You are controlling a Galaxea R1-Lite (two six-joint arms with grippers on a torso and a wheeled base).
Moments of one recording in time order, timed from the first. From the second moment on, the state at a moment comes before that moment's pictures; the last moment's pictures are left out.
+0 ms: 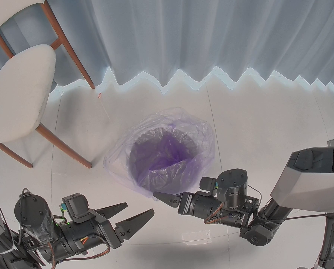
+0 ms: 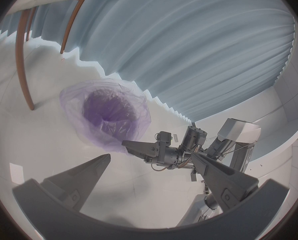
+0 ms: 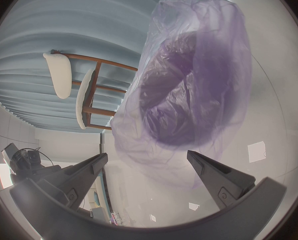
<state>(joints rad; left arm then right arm) -0.73 1.71 -0.02 -1.55 -0.08 -0.59 0.77 2.23 -0.69 -1.23 0.21 0.76</state>
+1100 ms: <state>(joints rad) -0.57 1.87 -0.04 -1.55 -0.14 -0.64 0.76 2.52 -0.77 -1.33 0.01 0.62</state>
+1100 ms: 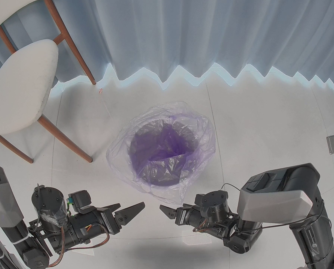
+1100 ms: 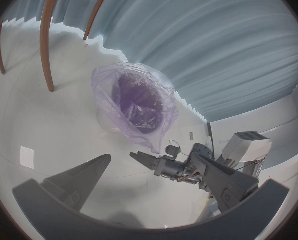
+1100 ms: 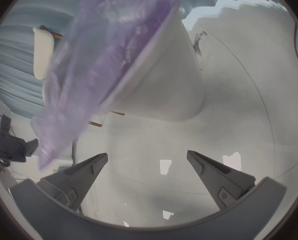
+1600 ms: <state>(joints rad) -0.54 1.92 -0.11 -1.53 -0.09 -0.61 0.80 2.25 -0.34 -1.54 0.15 0.67</state>
